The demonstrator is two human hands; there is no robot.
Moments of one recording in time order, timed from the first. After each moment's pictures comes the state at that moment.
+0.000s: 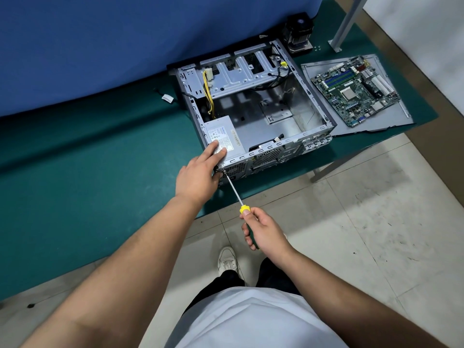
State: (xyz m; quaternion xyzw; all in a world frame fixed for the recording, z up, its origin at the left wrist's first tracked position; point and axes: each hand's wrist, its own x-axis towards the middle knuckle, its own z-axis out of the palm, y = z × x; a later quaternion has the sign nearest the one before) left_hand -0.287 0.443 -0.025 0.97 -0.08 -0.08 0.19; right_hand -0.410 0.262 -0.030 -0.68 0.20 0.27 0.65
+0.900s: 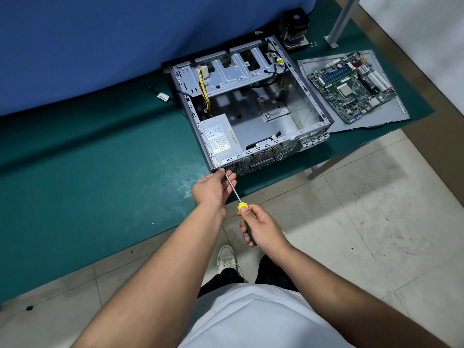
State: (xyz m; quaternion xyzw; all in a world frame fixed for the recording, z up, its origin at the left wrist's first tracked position) left_hand -0.310 0.378 -0.025 0.42 0.45 -0.08 0.78; right_hand -0.406 0.264 -0.039 -0.67 0.21 0.26 0.66
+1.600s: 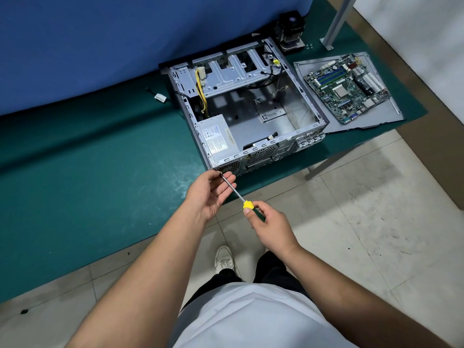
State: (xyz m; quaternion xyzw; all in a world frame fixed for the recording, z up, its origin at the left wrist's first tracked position) left_hand -0.310 0.402 -0.020 0.37 0.40 -0.22 0.81; right_hand -0.411 0.234 -0.040 -0.84 0.12 0.15 0.51
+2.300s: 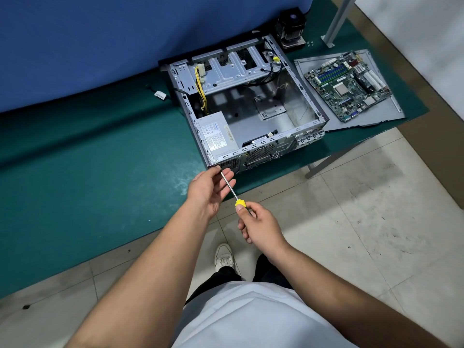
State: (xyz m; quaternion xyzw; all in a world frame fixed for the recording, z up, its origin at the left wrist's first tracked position) left_hand -0.312 0.392 -0.022 0.39 0.41 -0.17 0.81; right_hand -0.413 0.261 -0.035 -0.69 0.22 0.21 0.65
